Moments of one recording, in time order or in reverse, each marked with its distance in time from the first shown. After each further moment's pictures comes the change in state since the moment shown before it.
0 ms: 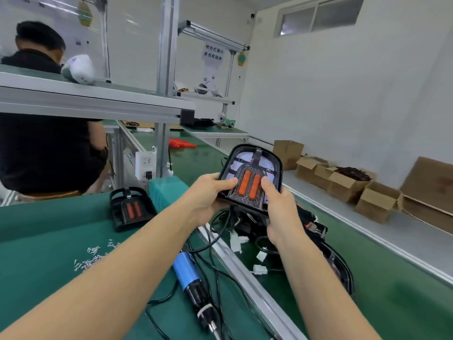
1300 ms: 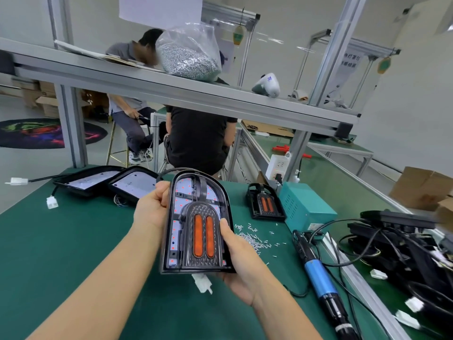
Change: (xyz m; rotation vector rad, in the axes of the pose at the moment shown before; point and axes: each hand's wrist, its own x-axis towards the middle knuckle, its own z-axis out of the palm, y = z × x) left_hand -0.235 0.034 -0.251 0.024 0.874 0.194; right_hand -0.190 0.114 0.198 0.035 -1.095 0.560
